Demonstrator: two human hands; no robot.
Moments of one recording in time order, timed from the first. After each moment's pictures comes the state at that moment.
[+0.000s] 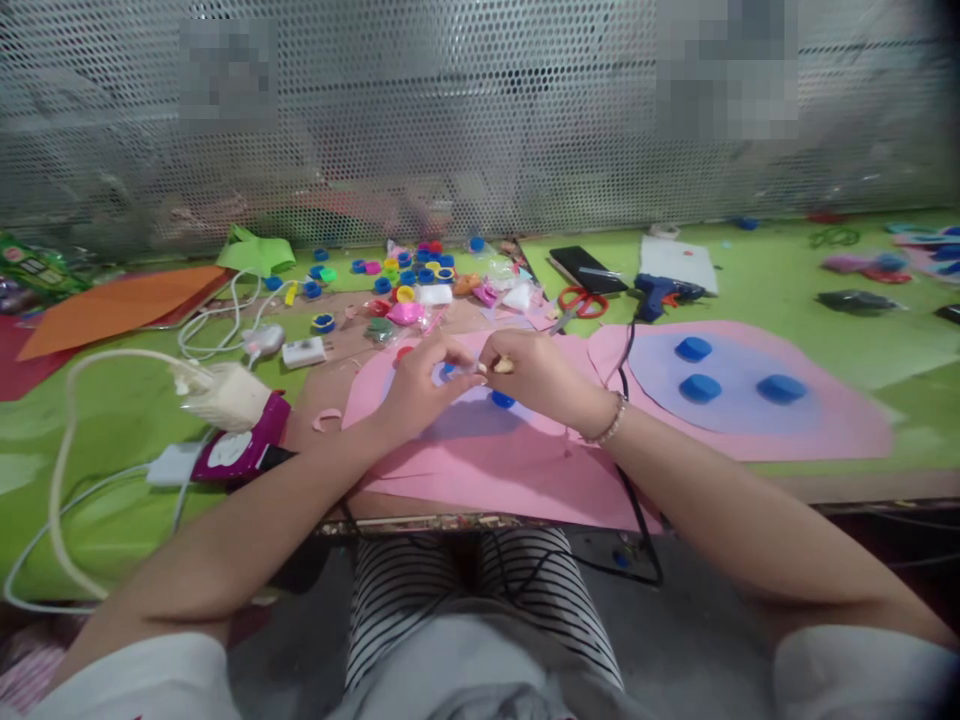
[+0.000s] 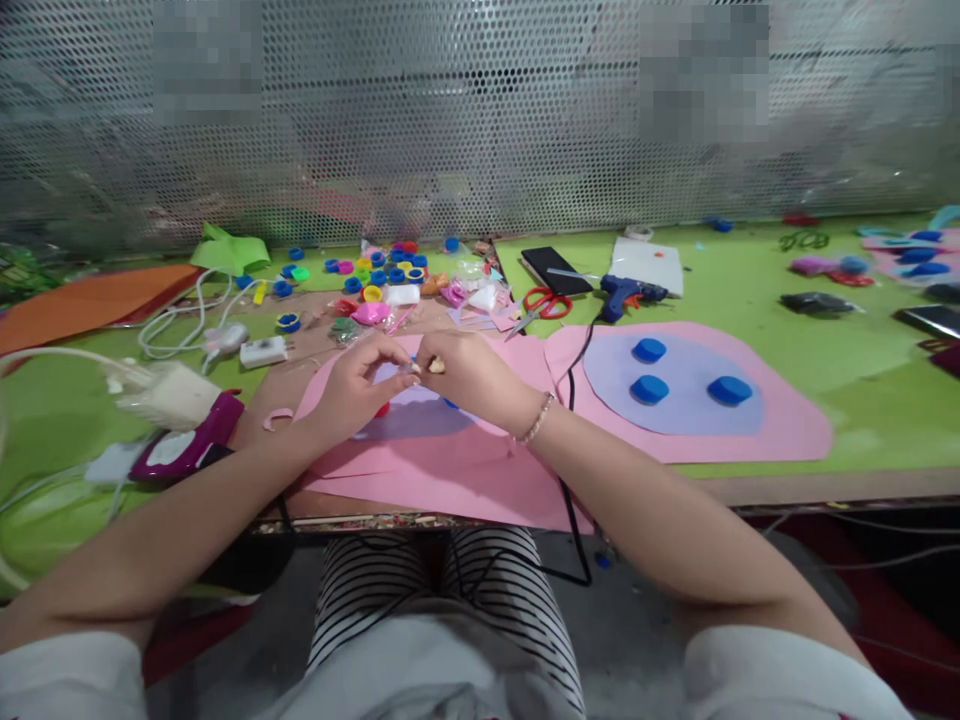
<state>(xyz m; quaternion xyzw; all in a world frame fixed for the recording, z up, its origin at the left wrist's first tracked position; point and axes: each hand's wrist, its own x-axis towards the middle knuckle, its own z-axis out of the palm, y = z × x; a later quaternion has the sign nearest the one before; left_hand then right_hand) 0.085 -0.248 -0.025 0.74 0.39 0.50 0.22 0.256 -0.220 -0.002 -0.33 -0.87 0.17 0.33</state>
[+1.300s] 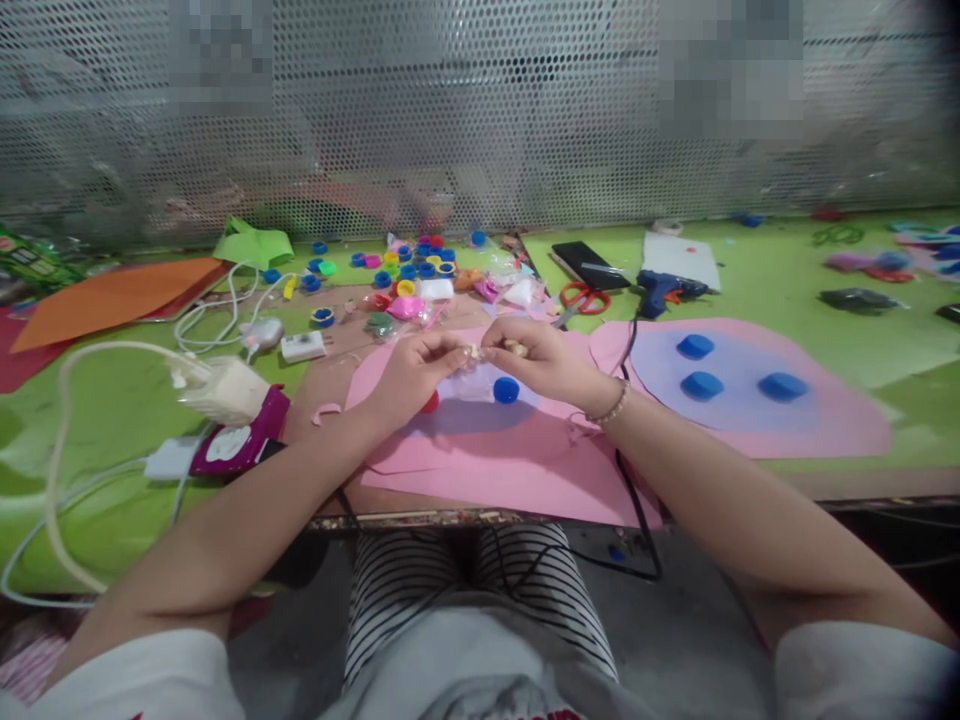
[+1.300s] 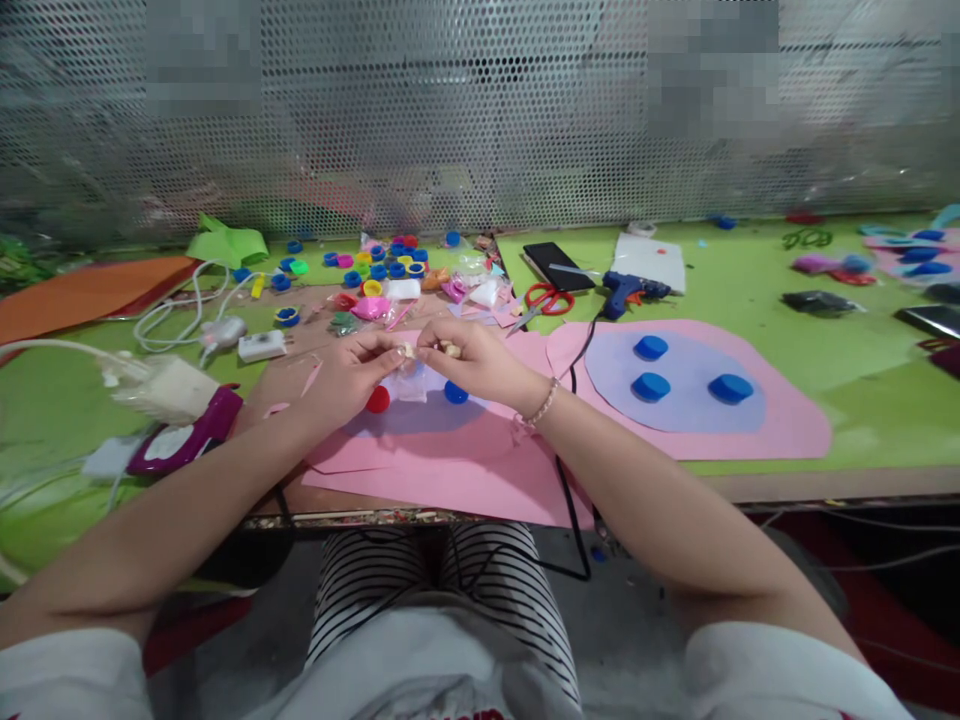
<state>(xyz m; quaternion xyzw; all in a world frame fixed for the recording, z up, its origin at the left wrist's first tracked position) 0.083 -0.246 -0.016 0.63 0.43 0.50 0.42 0.263 -0.210 0.000 -0.24 -0.86 0.27 0.36</state>
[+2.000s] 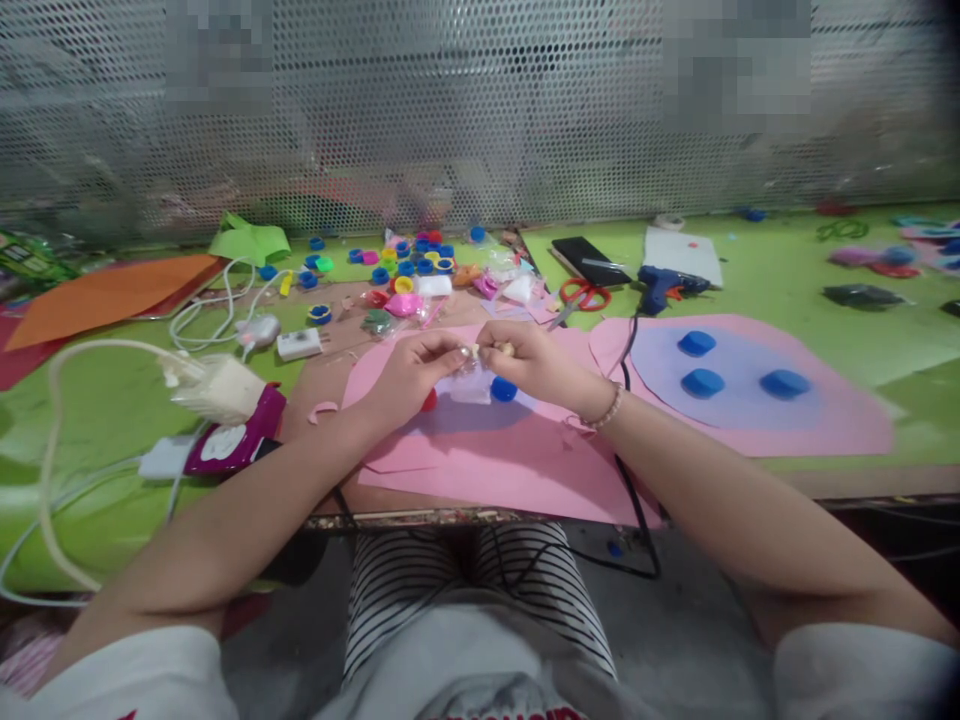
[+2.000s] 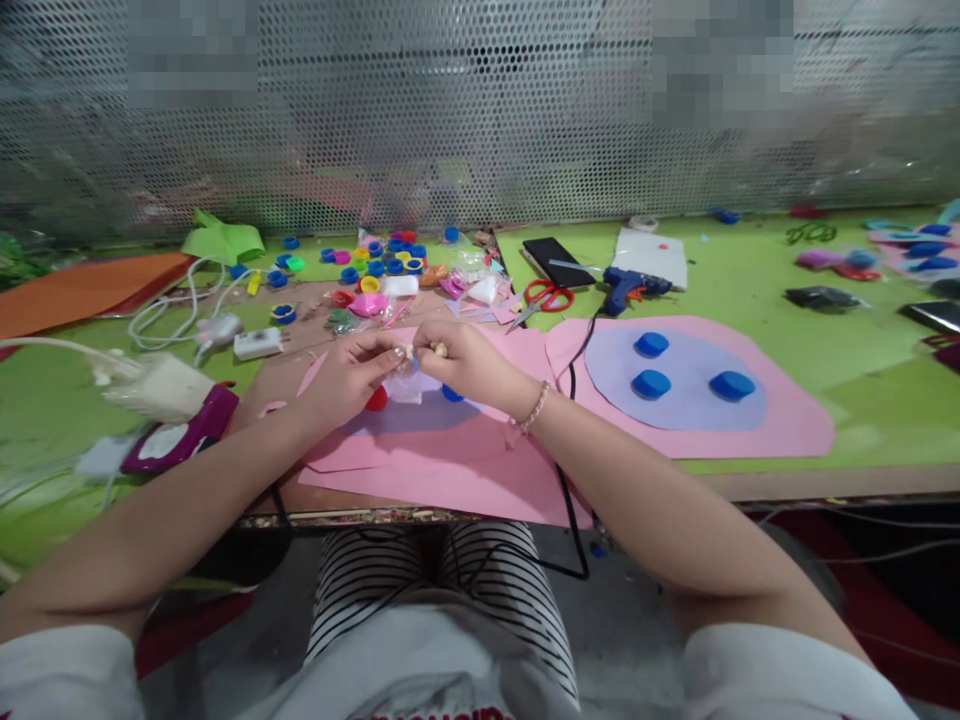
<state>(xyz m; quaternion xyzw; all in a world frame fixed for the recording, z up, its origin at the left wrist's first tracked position) 0.083 -0.245 -0.020 0.64 0.42 0.49 0.43 0.256 -0.214 0.000 -0.29 -0.85 0.29 0.34</state>
